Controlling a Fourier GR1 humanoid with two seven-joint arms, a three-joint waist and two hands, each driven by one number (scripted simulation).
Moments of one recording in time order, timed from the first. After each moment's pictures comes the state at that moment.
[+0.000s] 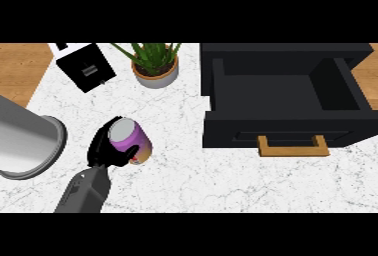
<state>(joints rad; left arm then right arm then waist) -0.34 0.04 0.22 -0.79 0.26 -0.31 -0.36 0.46 -0.01 -0.75 -2.25 -0.56 0.54 0.23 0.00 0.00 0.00</state>
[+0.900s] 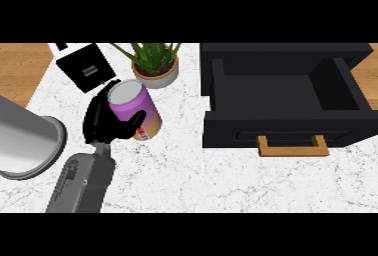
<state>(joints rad) -0.36 0.01 0.05 -1.31 0.30 0.08 -0.08 0.49 -0.01 -0.72 -2.28 -0.57 0.51 0.22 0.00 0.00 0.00</state>
